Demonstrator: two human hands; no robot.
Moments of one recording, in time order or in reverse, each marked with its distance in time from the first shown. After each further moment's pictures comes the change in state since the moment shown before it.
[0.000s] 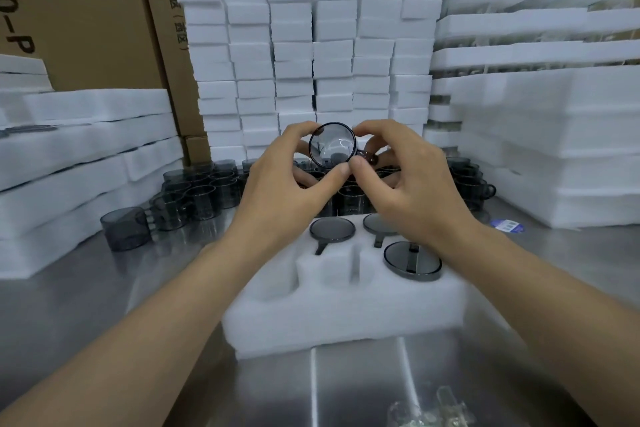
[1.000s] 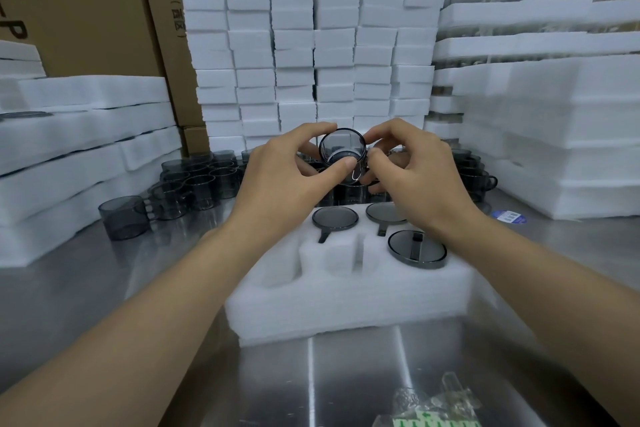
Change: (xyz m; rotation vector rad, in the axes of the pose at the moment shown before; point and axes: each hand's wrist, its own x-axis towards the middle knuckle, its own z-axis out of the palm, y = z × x) left_hand 0.001 0.000 -0.001 0.100 -0.001 0.013; right_hand -0.002 -0.002 0.001 0.137 -0.018 0.293
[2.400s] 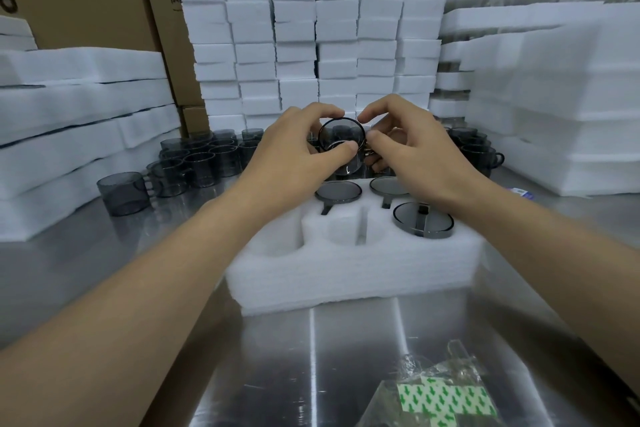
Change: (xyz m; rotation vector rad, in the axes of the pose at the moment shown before) left_hand 0.002 -0.006 0.002 0.038 -0.162 -0.059; right_hand 0.001 0.005 -0.003 -0.036 -0.170 0.048
